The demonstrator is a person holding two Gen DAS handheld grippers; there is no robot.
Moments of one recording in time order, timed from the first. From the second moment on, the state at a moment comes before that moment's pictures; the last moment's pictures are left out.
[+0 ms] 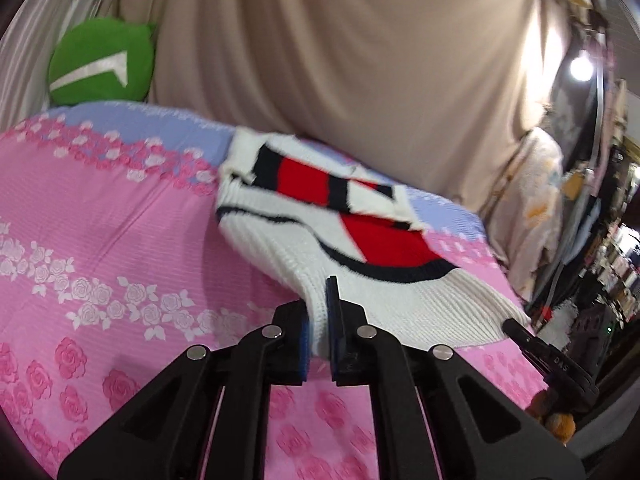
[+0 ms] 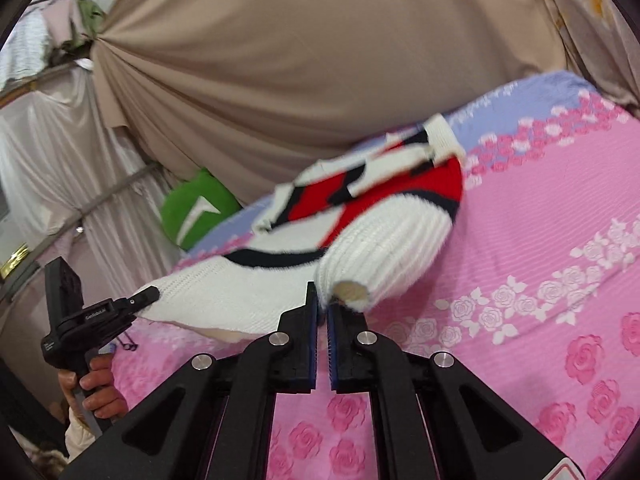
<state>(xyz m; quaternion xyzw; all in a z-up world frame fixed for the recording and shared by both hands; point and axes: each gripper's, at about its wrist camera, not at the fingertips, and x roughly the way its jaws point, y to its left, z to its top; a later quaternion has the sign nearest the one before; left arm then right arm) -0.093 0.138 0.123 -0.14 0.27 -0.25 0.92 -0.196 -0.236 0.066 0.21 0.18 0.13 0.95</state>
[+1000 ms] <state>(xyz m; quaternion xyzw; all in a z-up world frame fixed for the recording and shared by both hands) 0.018 0.106 0.154 -0.10 0.23 -0.22 0.94 -0.089 -0.274 0.144 0.19 0.10 0.14 0.97</state>
